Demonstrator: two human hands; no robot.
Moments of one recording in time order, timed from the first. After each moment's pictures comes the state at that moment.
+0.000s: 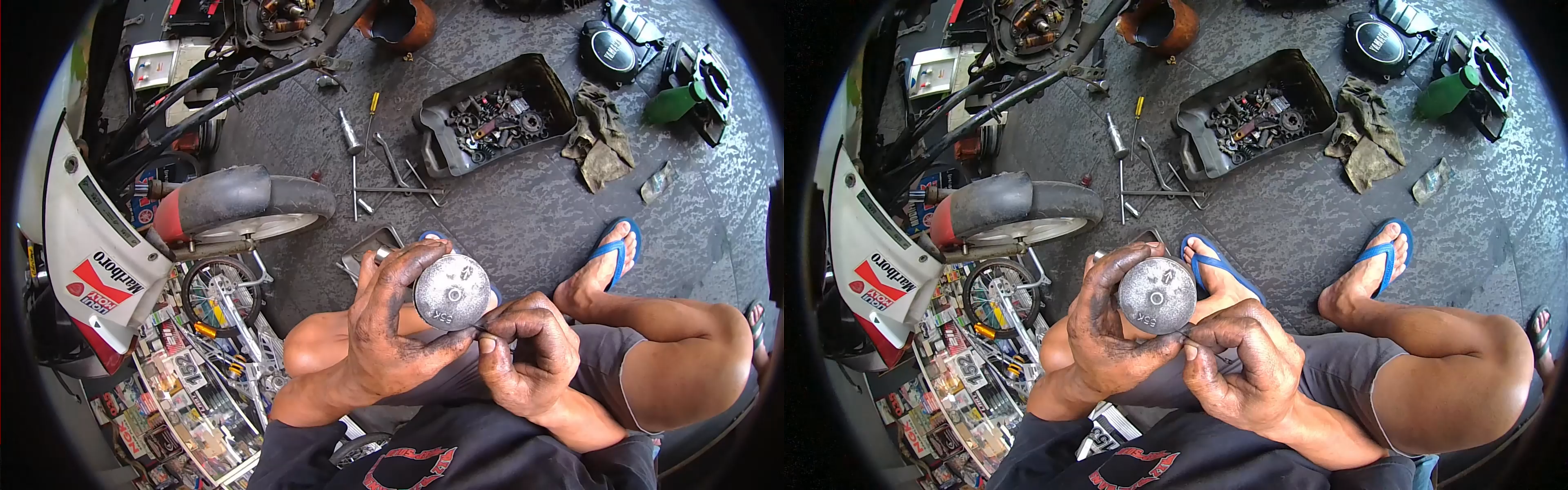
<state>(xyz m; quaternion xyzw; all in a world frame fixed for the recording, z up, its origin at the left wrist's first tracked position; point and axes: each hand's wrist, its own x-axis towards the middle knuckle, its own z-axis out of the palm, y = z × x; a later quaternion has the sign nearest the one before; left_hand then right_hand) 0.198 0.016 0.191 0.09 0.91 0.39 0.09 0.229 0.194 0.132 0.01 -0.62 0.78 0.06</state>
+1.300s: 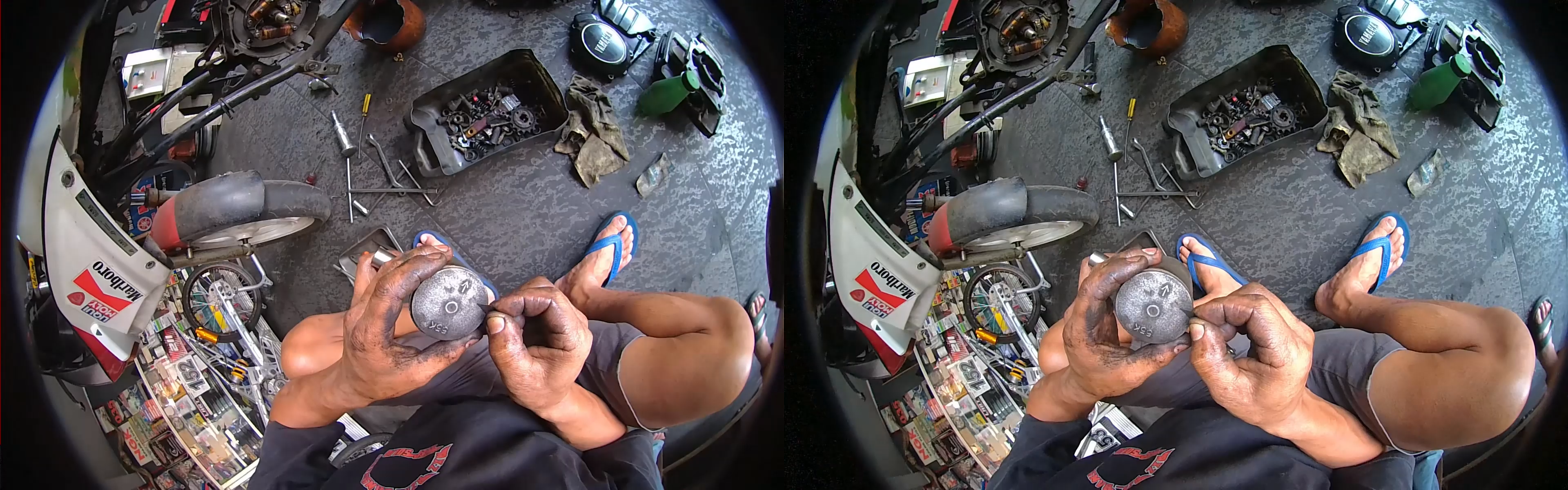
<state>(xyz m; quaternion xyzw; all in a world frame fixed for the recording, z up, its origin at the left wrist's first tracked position) 0.197 0.016 0.193 0.13 0.88 0.42 0.14 0.223 0.206 0.133 -0.06 -0.60 0.80 0.00</state>
